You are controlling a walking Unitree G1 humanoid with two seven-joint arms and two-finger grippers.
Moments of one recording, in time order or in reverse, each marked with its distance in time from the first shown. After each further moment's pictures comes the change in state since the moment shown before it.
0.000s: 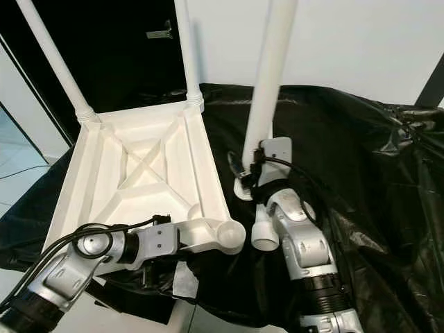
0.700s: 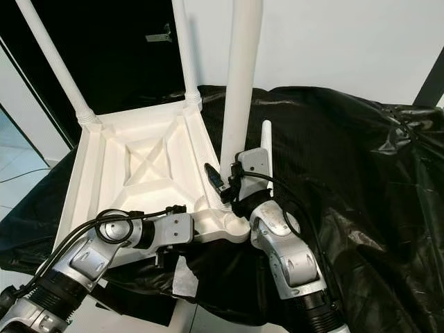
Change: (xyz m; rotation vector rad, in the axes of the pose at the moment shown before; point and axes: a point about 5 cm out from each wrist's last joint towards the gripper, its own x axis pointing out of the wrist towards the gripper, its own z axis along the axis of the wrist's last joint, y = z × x) left arm 0.012 0.020 0.005 0.047 0.032 0.032; right arm -0.012 0.031 0.004 0.016 -0.020 0.084
